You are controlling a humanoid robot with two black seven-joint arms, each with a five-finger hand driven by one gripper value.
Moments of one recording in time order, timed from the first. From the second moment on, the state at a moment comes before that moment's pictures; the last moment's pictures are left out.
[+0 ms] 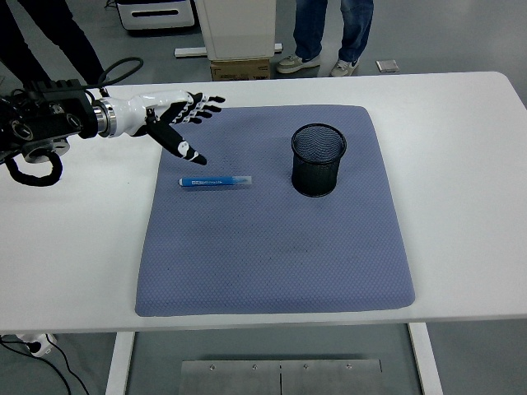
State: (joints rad) left arm -1.57 0.36 0.88 -0.86 0.10 -0.26 -0.49; right arm 0.05 0.00 0.28 0.23 -0.11 0.05 0.03
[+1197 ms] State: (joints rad) left arm -1.63 0.14 0.94 -0.83 0.42 -0.21 -0.35; right arm 0.05 0.00 0.28 0.23 -0.11 0.05 0.03
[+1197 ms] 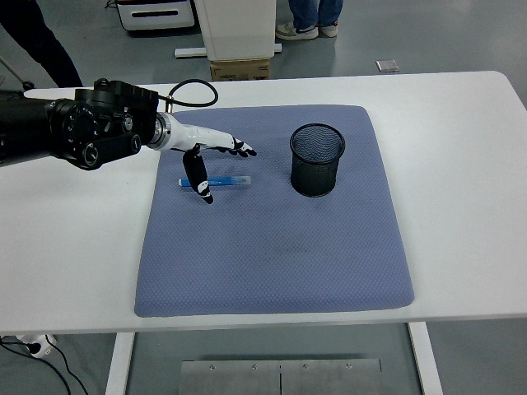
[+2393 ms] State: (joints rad) left arm -1.63 0.10 0.93 -0.83 0.51 -0.26 -0.30; right arm 0.05 0.00 0.28 0.23 -0.11 0.05 0.03
